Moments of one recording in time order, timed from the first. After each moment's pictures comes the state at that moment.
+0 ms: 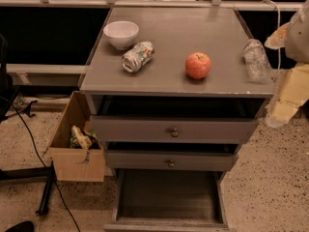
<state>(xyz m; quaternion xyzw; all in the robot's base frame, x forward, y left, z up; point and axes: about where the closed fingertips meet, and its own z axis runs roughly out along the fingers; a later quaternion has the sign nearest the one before) 0.438 -0.217 0.976 -0.60 0.78 -0.03 0.16</state>
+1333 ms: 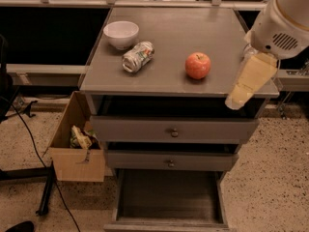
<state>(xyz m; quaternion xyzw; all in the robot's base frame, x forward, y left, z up) 0.481 -0.179 0.968 -0.55 0.81 -0.01 0.19</state>
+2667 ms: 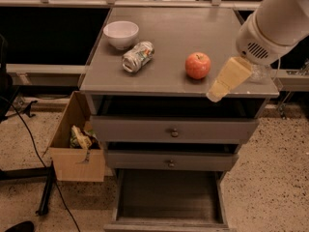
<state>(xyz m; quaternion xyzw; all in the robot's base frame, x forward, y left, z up) 0.518 -0.174 0.955 -0.45 0.85 -0.06 0.26</state>
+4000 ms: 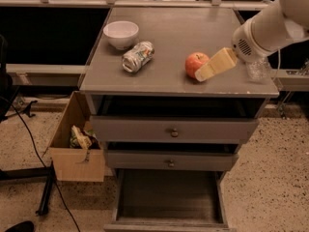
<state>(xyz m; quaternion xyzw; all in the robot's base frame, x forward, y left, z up) 0.596 -0.181 0.924 -0.32 0.88 0.02 0.34</state>
